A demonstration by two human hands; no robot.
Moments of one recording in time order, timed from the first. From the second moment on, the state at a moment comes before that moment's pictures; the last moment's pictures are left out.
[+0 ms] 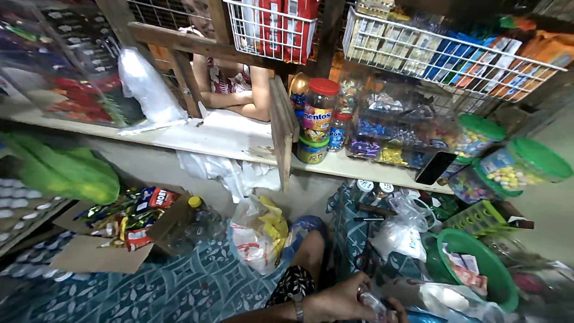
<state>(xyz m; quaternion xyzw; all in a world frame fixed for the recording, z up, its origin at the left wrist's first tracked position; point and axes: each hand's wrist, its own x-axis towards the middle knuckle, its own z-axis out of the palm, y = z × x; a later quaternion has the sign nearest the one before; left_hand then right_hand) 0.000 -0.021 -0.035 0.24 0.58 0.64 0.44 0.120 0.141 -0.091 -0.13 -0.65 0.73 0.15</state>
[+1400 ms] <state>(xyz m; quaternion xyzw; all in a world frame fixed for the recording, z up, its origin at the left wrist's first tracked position) -0.018 0.016 -0.042 0.43 0.73 0.53 -0.08 0.110 0.160 -0.016 -0.12 -0.77 0.56 0.27</state>
